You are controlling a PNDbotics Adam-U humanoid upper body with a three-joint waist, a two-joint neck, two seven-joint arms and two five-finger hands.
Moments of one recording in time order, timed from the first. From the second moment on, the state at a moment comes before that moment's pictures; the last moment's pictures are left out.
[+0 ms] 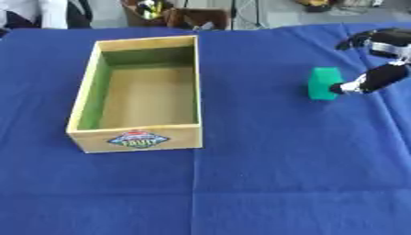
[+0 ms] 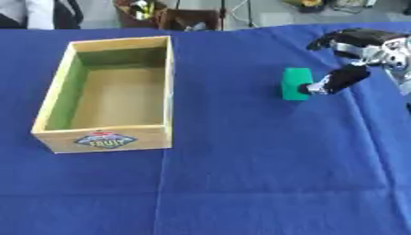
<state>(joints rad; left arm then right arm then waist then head) -0.39 0.31 0.05 -1.98 -0.10 -0.20 0.44 -0.83 -0.83 0.23 -1.29 0.73 -0.07 0.62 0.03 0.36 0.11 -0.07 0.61</state>
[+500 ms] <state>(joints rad) -0.40 0.30 0.05 -1.98 -0.10 -0.20 0.43 -0.85 -0.82 0.23 -1.27 0.71 -0.11 0.68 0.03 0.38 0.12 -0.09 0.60</state>
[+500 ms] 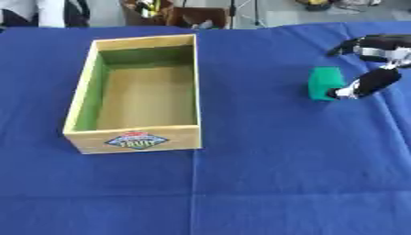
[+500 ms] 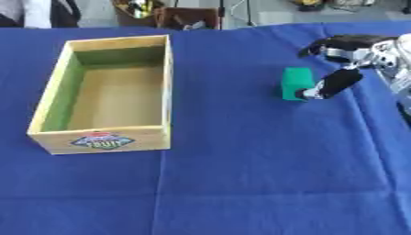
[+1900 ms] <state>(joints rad) -0.40 0.30 0.05 -1.98 -0.10 -0.20 0.43 -0.87 -0.79 0.24 -1.20 0.76 -0.09 0.58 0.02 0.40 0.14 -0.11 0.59</state>
